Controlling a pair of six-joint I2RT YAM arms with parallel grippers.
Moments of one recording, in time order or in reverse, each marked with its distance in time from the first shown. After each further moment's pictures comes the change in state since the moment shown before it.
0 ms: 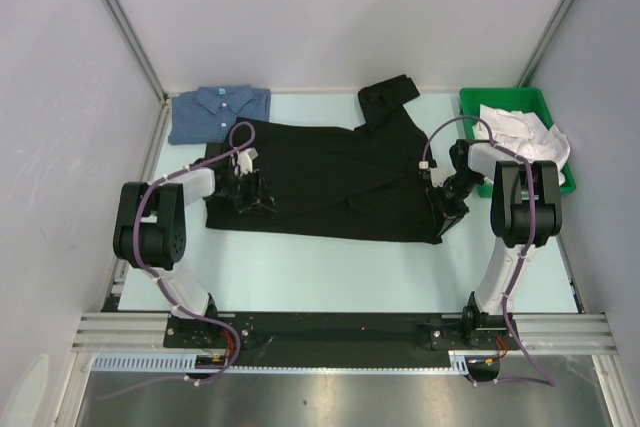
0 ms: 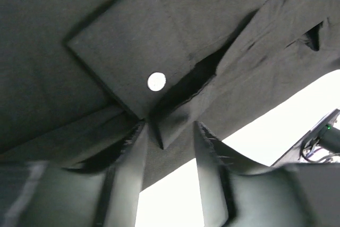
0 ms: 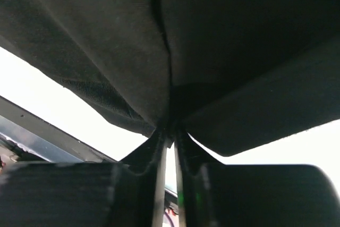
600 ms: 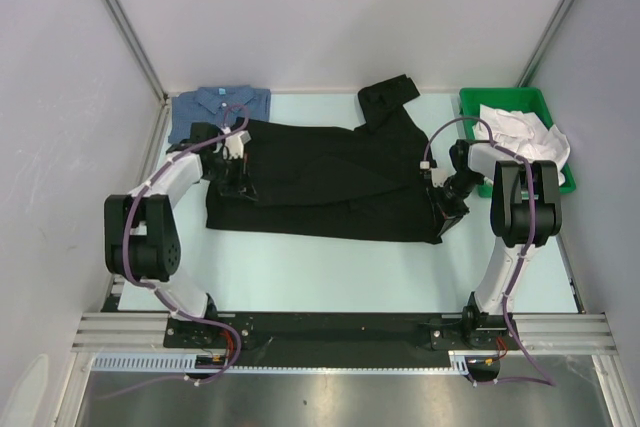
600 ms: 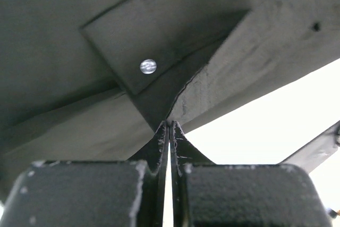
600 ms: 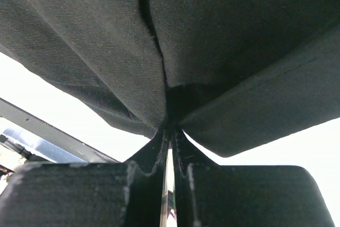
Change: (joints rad) left arm 0.036 -0.091 0.176 -0.280 -0.087 0.207; right arm -0.002 0.007 -0.003 0.008 0.011 0.042
